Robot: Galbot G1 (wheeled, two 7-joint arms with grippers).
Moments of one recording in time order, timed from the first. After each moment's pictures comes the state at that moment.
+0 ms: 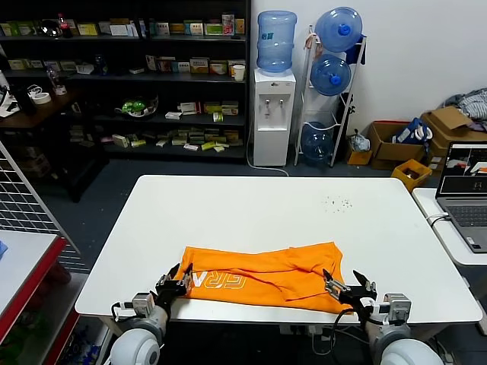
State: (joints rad) left arm 1.27 -1.17 -0.26 -1.64 -0.57 0.12 -0.14; right arm -1.53 1.13 0.52 2.12 0.64 -0.52 0.23
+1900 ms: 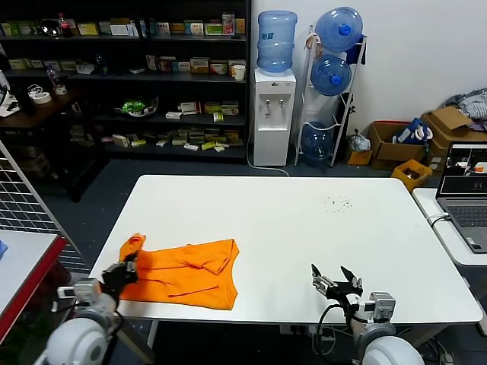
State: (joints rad) left arm 1.38 -0.95 -0.40 -1.93 -0.75 0.28 -0.32; right arm -1.48 1.20 0.47 2.06 0.58 -0.45 0.21
